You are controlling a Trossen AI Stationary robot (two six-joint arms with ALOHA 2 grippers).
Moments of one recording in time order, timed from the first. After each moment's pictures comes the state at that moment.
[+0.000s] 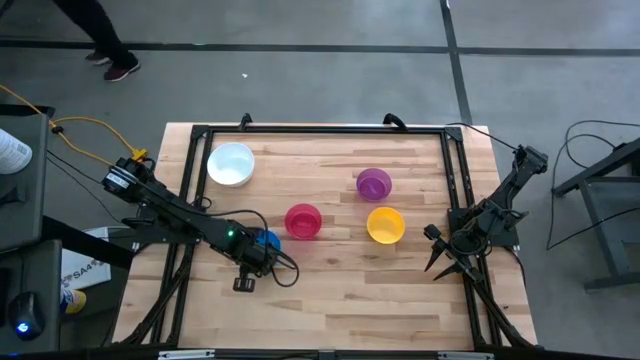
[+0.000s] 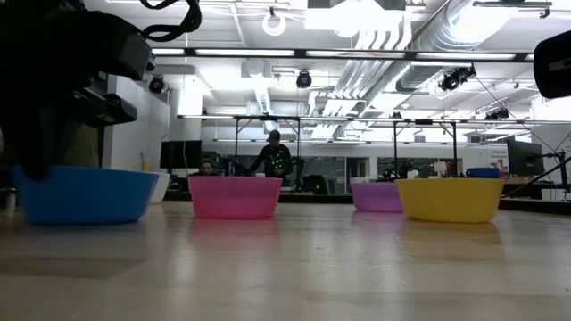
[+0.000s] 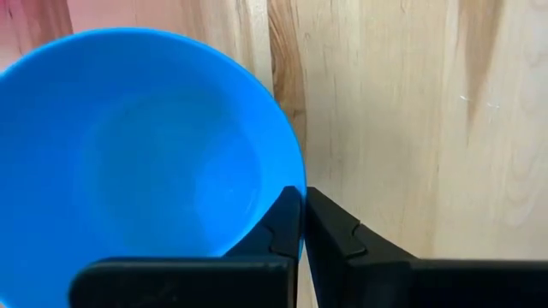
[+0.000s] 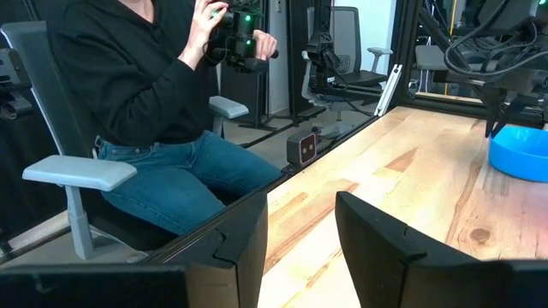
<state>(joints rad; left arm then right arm) -0.45 1.49 0.90 -0.70 0.04 -0.40 0.80 0.13 0.01 0.03 0.07 0.05</state>
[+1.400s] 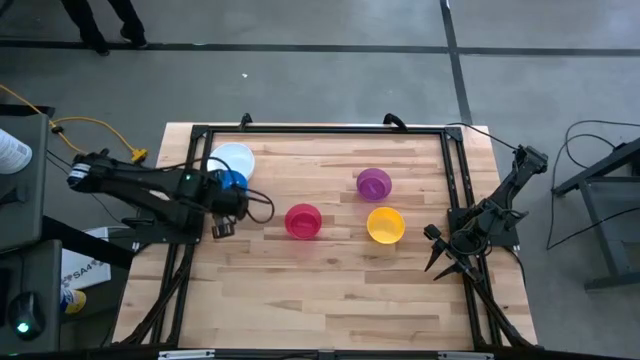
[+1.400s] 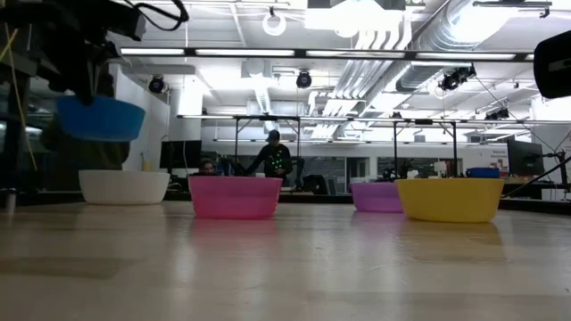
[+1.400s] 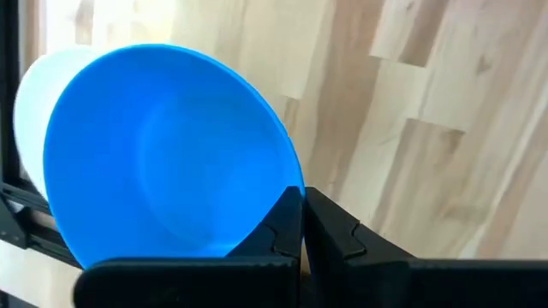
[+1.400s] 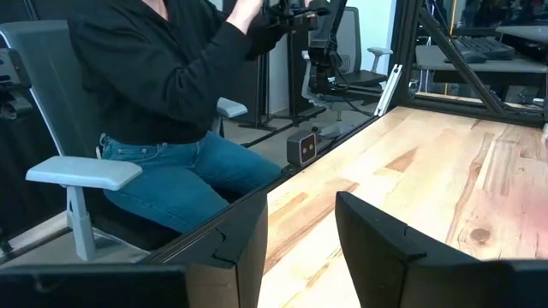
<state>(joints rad) -0.15 1.08 1.01 -1.35 -0.29 -0.37 0.80 0.13 0.01 0.03 0.07 0.05</state>
